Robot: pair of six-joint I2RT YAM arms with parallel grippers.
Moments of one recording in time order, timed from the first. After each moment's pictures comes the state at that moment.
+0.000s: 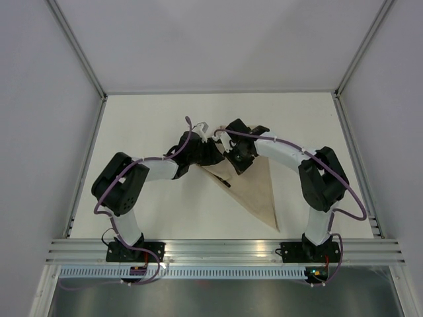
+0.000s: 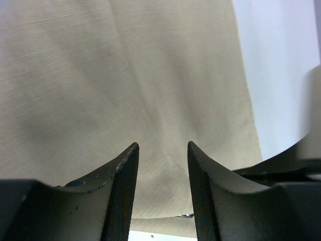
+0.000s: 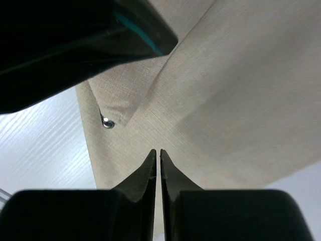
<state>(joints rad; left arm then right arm) -0.57 1.80 0.88 0.38 0.20 -0.61 0.64 1.88 1.37 -0.77 -0.13 -0.12</state>
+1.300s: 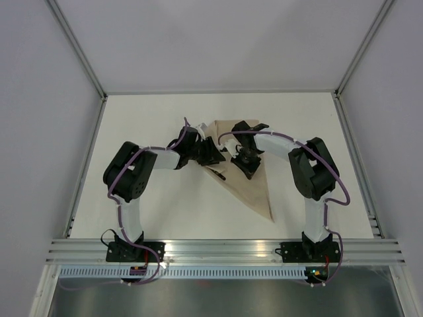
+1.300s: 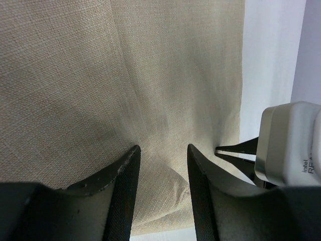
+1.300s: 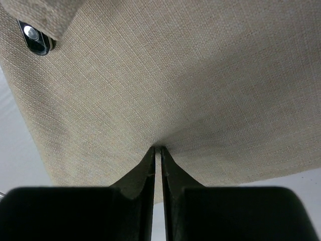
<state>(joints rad) -0.49 1.97 1.01 0.29 0.46 -0.74 0.54 2.01 1.41 -0.89 -0.16 -0.39</state>
